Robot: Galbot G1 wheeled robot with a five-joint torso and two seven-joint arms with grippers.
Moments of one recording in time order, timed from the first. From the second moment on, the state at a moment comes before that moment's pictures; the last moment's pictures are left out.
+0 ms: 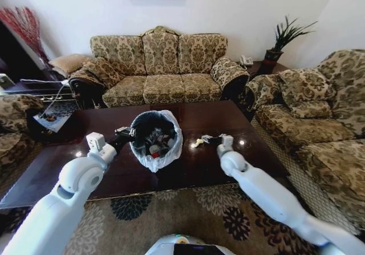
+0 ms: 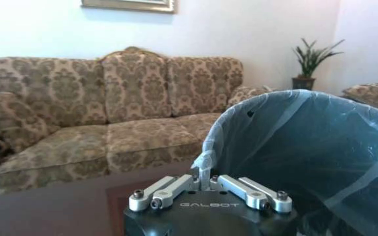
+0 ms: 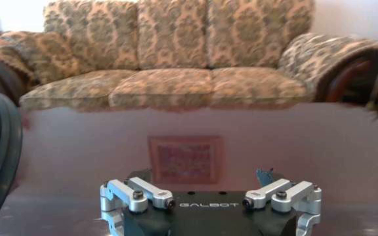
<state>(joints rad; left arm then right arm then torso) 1.27 -0.90 -0.71 -2.30 -0.75 0.55 -0.10 -0.61 1.03 -0.25 1.59 0.84 -0.24 0.50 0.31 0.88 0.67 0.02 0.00</state>
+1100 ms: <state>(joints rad) 1.33 -0.90 -0.75 -2.29 -0.73 0.52 -0.07 -0.59 1.29 -0.20 1.24 0.75 -0.27 0.52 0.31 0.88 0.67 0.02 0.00</state>
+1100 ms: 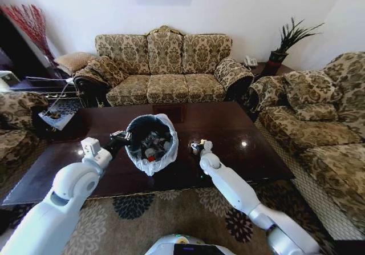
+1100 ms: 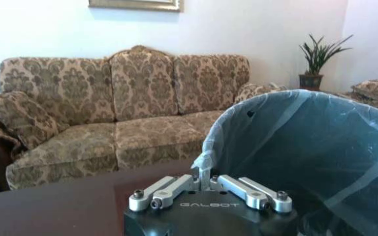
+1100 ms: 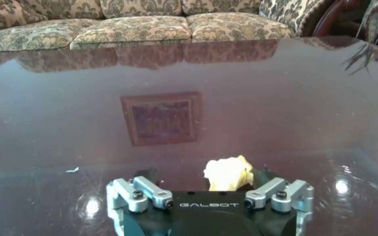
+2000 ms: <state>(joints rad) 1.34 -0.90 -0.79 -2.29 -0.74 0.51 -0.07 -0.61 1.27 -0.20 1.24 0.64 -0.24 0.51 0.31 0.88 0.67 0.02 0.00</state>
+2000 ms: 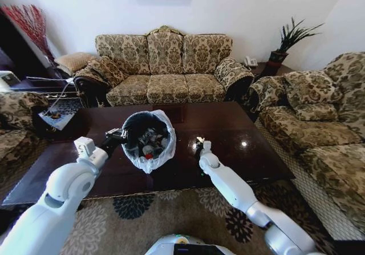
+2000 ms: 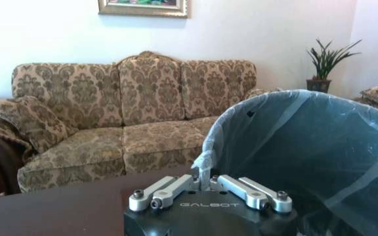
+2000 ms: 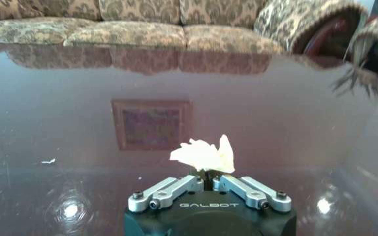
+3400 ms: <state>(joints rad) 1.10 -0.78 -0.69 -2.17 -0.92 0.65 -0.11 0.08 0.98 -0.73 2.06 0.99 -0.41 0.38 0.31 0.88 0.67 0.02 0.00</state>
